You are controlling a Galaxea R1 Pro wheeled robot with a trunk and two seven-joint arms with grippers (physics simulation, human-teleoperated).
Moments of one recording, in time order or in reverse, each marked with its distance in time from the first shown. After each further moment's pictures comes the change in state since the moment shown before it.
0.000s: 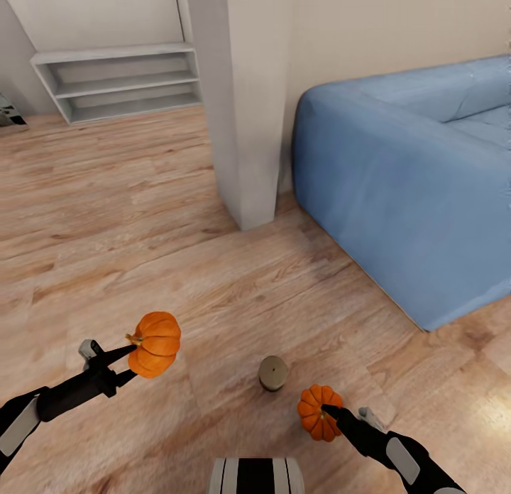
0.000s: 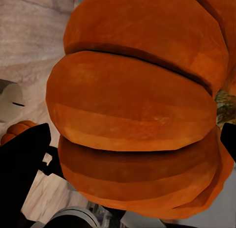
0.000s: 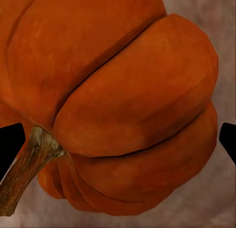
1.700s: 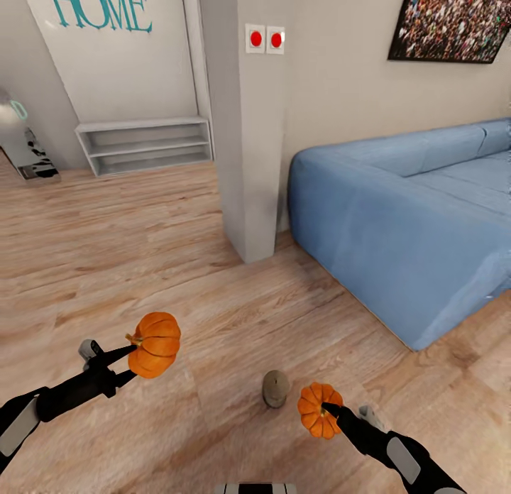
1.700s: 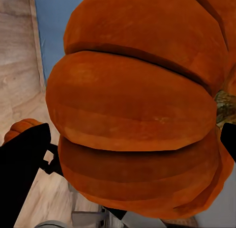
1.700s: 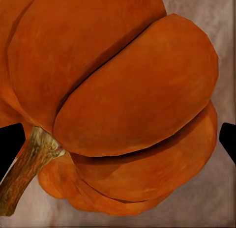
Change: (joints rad) left arm 0.000 0.001 -0.001 0.001 0.000 0.000 0.003; right arm 0.000 0.000 -0.008 0.000 -0.013 -0.005 0.013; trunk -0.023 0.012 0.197
